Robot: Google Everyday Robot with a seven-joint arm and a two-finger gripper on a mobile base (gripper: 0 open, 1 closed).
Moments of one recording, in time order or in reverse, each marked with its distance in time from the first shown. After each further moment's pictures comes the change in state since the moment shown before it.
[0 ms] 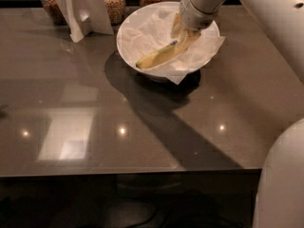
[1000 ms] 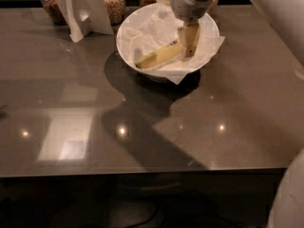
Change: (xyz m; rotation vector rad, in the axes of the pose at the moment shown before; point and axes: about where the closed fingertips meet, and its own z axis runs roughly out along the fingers) arm -0.042 -0.002 -0.040 -0.003 0.020 0.006
